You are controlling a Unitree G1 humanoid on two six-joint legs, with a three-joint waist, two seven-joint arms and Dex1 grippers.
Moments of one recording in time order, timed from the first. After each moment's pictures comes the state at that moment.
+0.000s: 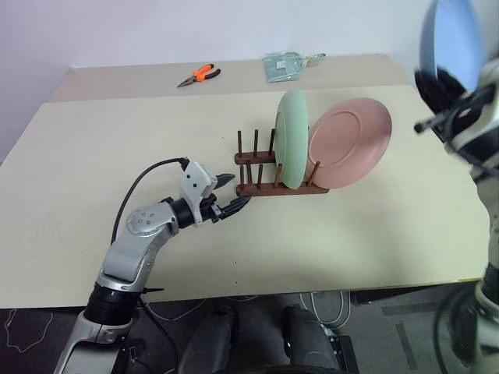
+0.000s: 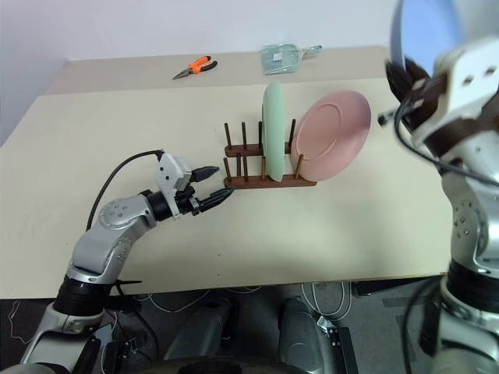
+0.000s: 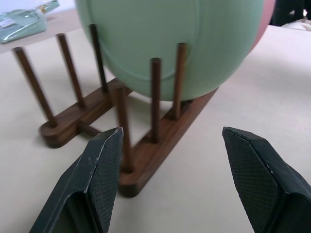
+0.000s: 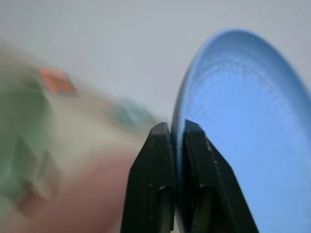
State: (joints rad) left arm -0.30 0.44 -0.08 -0.23 -0.34 0.39 -0.70; right arm -0.55 -0.69 -0.42 -0.50 0.65 0.68 0.39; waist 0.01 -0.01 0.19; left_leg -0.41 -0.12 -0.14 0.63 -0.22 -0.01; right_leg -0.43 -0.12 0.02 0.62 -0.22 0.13
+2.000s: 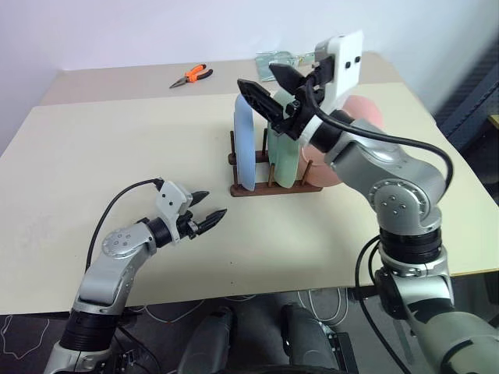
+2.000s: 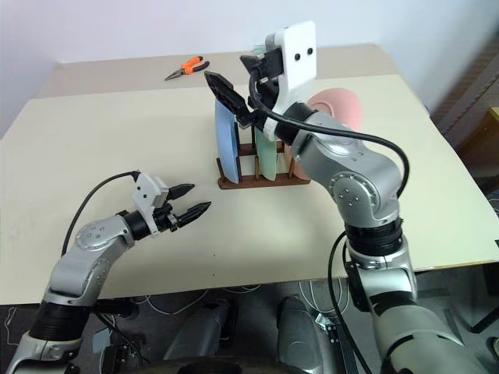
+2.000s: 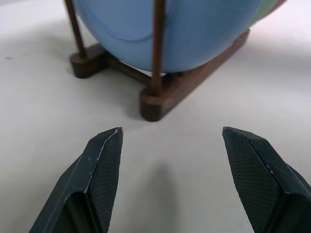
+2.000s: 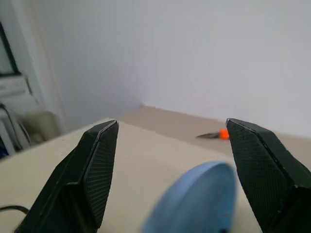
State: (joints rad) left arm -0.14 0.48 -0.02 -0.24 -0.34 0.36 -0.69; right arm -0.82 -0.42 0.04 -0.38 0.79 0.71 0.14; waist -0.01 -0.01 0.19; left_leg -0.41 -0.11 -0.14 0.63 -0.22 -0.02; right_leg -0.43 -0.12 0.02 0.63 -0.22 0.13
